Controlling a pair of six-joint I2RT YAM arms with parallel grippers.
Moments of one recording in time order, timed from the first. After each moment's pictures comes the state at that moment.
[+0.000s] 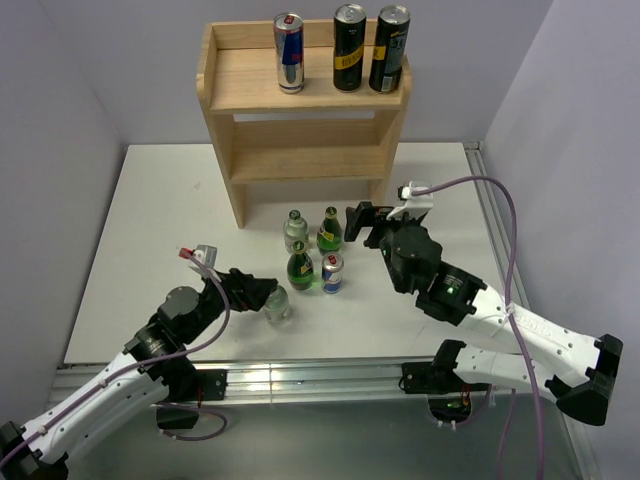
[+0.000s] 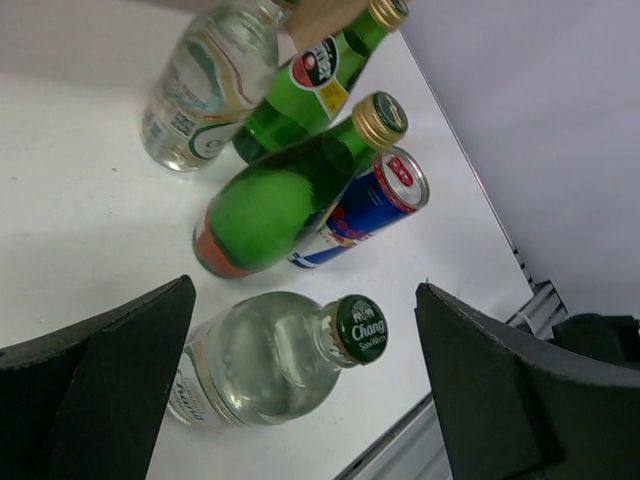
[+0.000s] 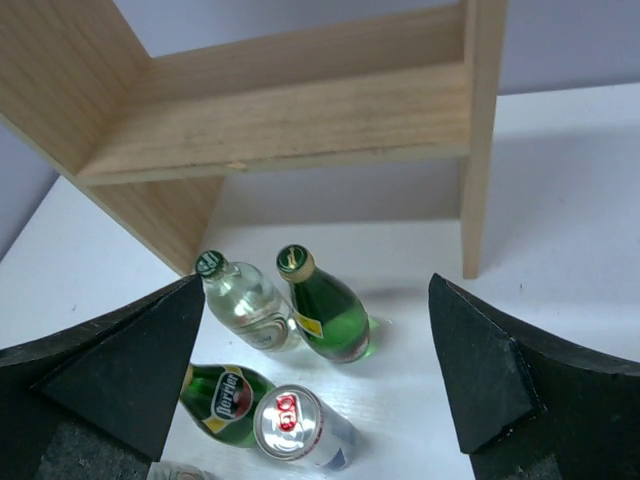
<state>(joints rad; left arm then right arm) -0.75 0.38 0.25 0.00 -0.11 -0.69 0.95 0.92 0.88 -0.07 0.77 0.34</state>
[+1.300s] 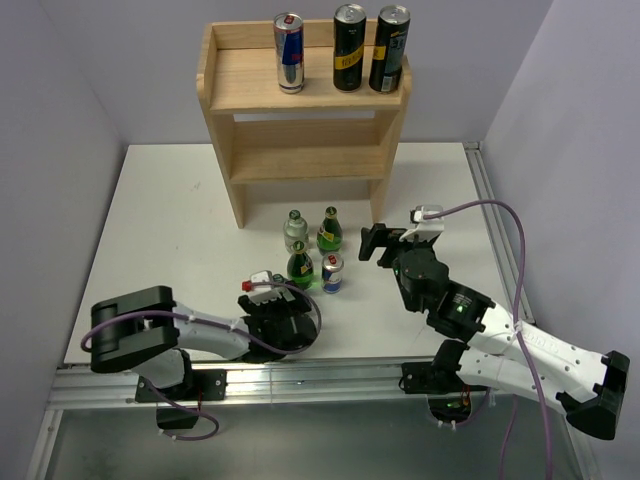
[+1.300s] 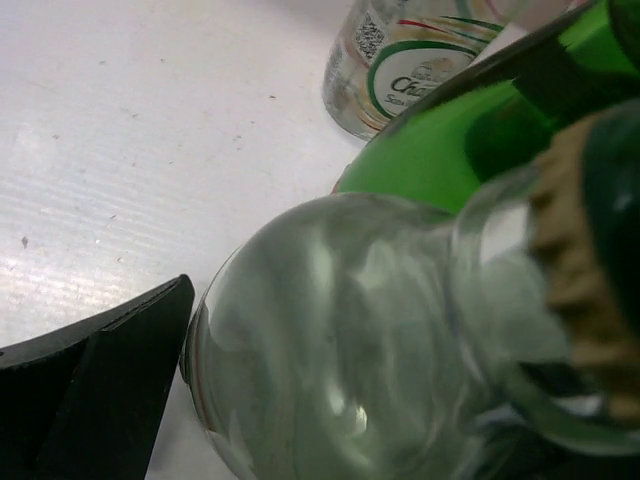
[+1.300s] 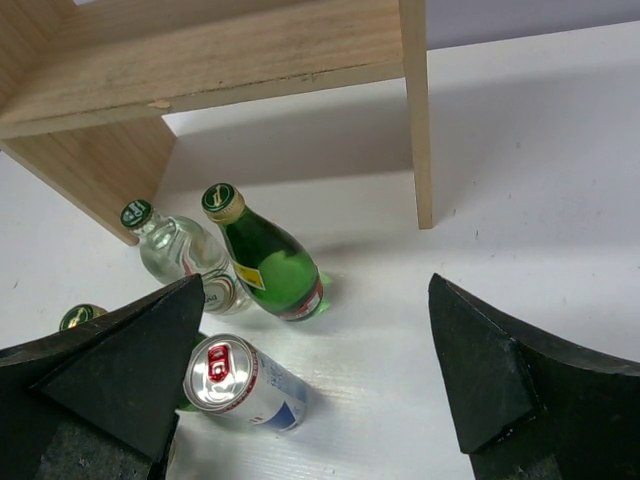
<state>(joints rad) -1.32 1.49 0.46 0.16 -1.16 -1.26 0.95 0.75 0.67 -0.12 0.82 0.40</state>
